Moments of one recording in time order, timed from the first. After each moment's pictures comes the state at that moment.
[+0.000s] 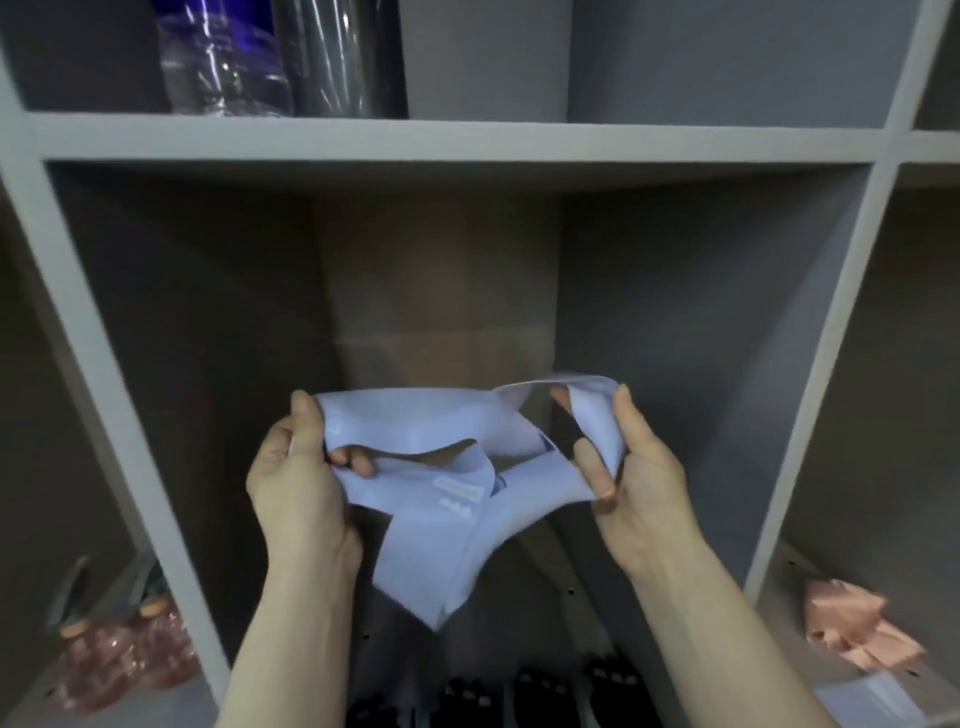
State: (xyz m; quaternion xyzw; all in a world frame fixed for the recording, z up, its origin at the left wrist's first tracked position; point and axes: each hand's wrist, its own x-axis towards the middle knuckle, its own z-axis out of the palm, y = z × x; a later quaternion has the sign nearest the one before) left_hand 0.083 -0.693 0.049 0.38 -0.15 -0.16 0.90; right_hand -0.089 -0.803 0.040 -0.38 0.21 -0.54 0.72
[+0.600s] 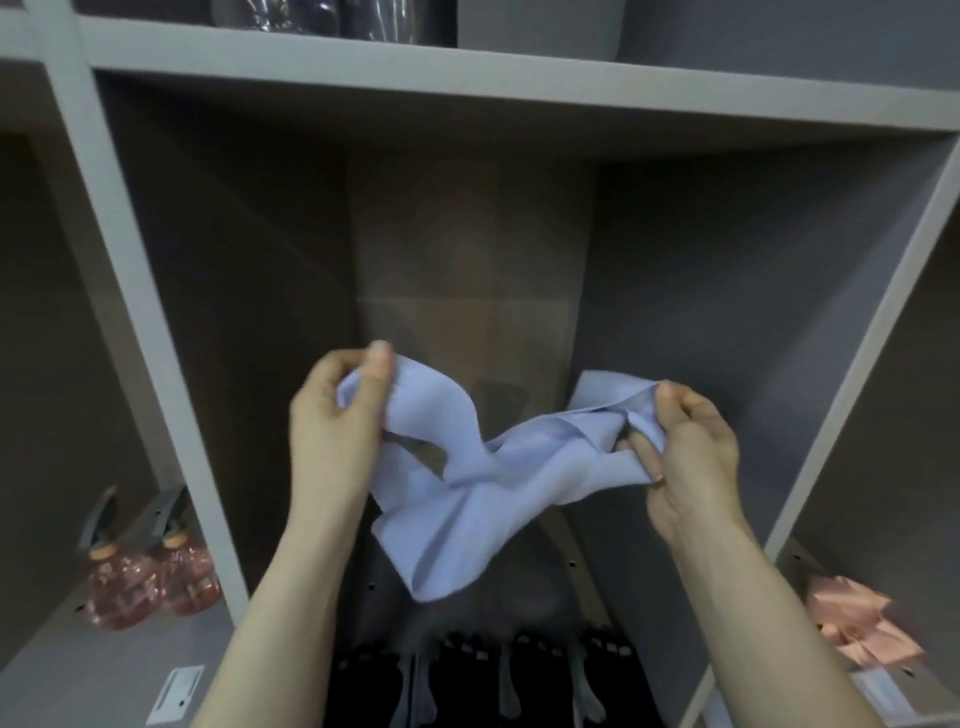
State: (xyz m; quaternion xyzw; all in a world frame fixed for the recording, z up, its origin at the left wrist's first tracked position) left_hand 0.089 -0.682 0.040 0.57 -0.35 0.00 0.74; right_hand -0.100 -0.808 0.039 -0.38 0.28 -0.63 0.62
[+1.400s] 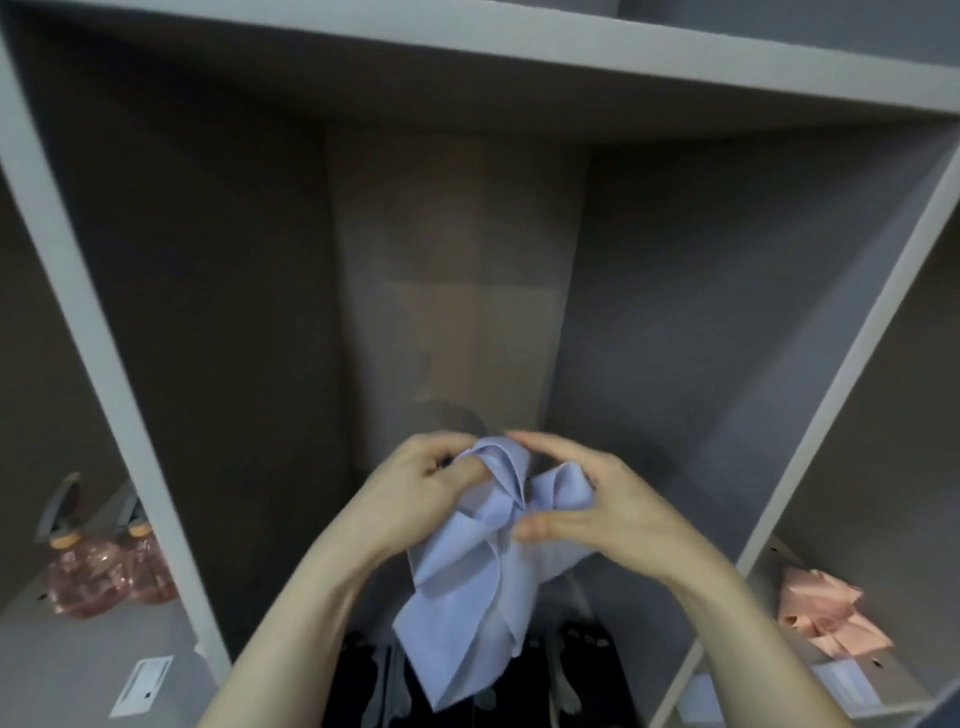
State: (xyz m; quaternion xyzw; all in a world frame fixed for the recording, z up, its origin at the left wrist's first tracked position) left_hand 0.061 -0.708 0.010 0.61 -0.58 -0.23 0.49; right_hand -0.119 -0.801 0.015 -0.85 0.24 -0.21 0.43
